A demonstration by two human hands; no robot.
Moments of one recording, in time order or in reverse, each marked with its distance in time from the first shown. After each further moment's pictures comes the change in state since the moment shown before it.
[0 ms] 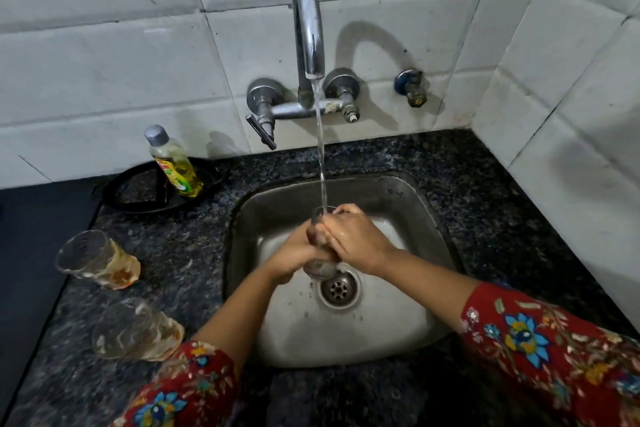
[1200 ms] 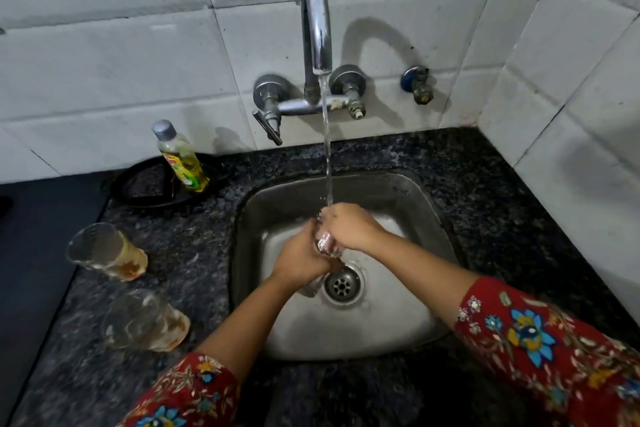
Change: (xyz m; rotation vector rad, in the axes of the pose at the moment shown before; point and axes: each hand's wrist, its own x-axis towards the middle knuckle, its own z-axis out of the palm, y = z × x) left_hand -0.009 -0.020 0.008 0.547 0.282 -0.094; right_hand 0.030 -0.016 -0.004 0.375 -0.329 0.700
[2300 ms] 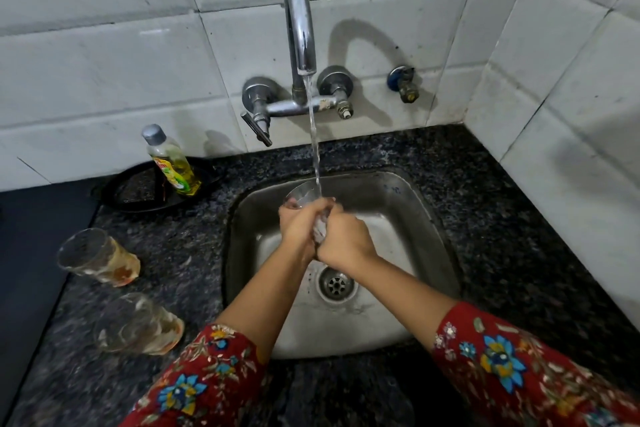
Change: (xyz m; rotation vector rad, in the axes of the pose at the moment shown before) left_hand 0.027 0.053 -0.002 -1.075 0.230 -0.346; right_hand -0.031 -0.001 0.017 -0.122 0.255 0.076
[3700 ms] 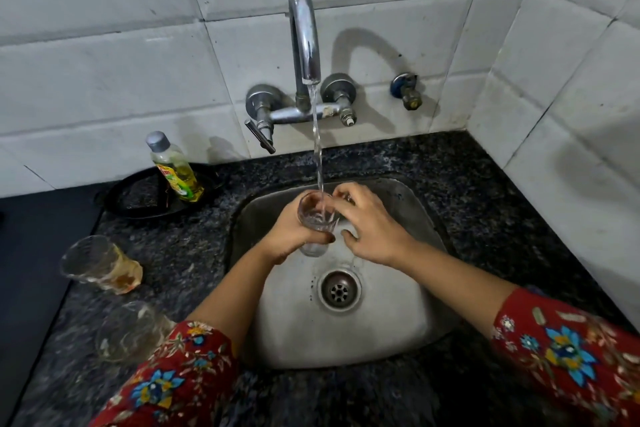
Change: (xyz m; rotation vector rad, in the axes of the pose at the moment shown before) left_hand 0.014 0.022 -0.038 0.552 -0.595 0.429; right_hand 0.028 0.047 -0.031 -0.060 0.154 -0.709
